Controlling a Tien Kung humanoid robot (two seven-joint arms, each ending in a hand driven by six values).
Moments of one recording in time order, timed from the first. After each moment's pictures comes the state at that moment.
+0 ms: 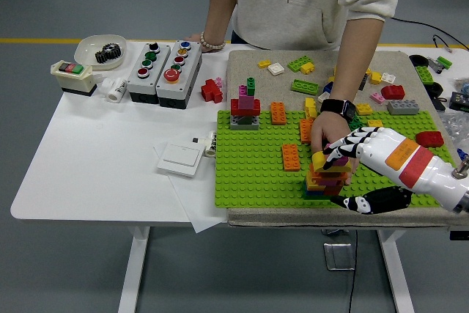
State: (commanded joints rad) left arm -0.22 0.09 -0.36 -0.31 0.80 0.19 0.32; right arm 0.24 -0.78 0.97 1.78 -1.95 -0.10 0.28
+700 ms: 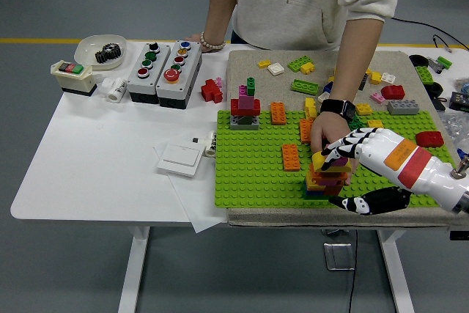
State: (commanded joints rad) left arm -0.23 0.09 -0.36 -0.31 0.79 0.19 0.32; right arm 0.24 -0.78 0.96 1.78 -1.93 -0.10 0.28
